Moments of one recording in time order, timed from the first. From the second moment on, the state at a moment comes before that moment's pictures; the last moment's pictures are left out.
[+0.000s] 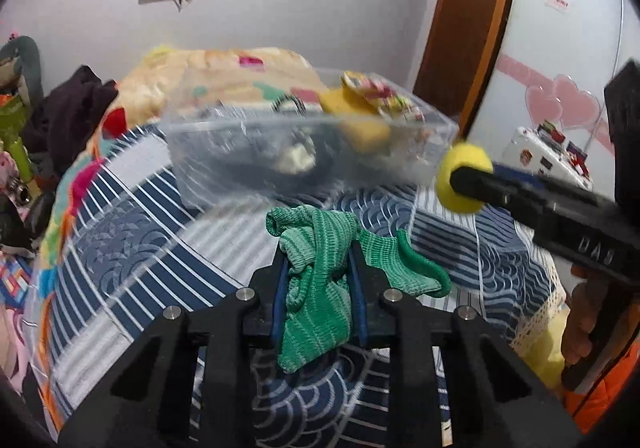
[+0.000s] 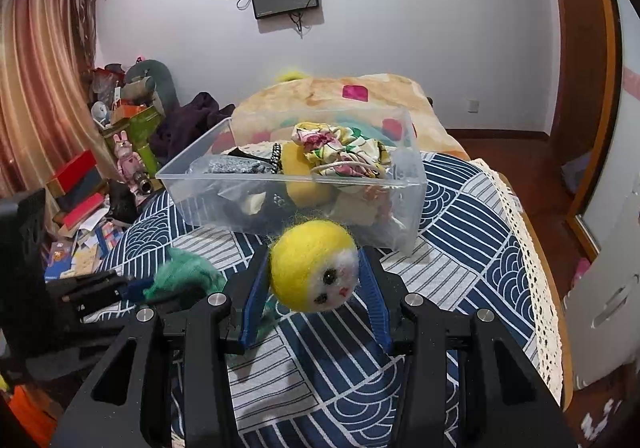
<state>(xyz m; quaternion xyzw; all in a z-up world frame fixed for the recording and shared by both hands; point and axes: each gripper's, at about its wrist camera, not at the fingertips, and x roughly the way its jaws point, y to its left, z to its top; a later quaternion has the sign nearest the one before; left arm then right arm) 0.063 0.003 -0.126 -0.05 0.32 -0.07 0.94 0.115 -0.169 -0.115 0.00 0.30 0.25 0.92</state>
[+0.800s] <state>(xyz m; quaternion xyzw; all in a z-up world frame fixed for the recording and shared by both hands) 0.128 0.052 -0.066 -0.08 0.23 0.01 0.97 0.159 -0.114 -0.075 -0.03 0.25 0.28 0.93</state>
